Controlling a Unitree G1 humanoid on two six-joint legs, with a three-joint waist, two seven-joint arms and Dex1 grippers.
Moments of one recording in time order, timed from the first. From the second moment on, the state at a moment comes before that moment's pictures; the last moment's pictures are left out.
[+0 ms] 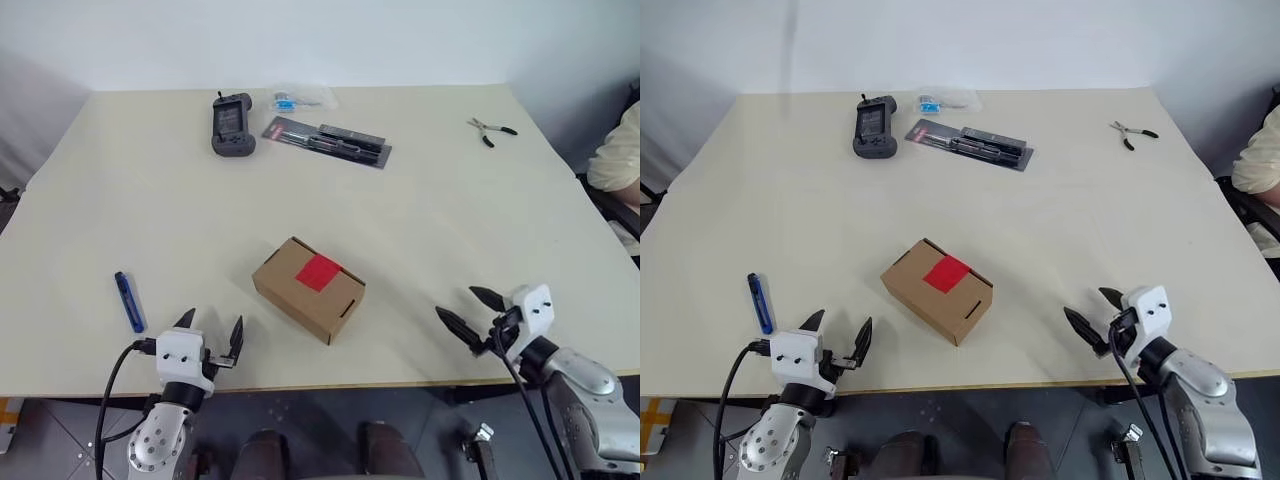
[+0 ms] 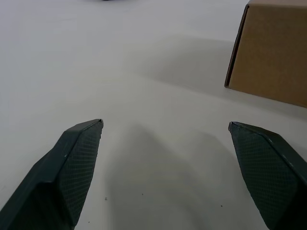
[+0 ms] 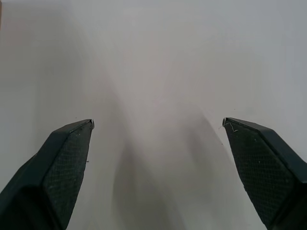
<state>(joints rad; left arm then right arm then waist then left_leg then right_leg) 0.41 0.13 0.10 -0.40 -0.06 0.00 -0.11 0.11 -0.53 -0.27 -0.18 0.40 0.26 0.69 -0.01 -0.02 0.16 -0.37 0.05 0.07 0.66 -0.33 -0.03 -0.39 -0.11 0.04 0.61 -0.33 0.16</state>
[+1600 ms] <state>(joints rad) -0.30 0.31 0.18 0.15 -0.19 0.19 -0.36 -0.06 -0.58 0.02 -0.53 0.46 0.81 0.60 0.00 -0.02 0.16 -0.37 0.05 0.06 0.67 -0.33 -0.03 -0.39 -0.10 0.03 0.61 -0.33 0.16</state>
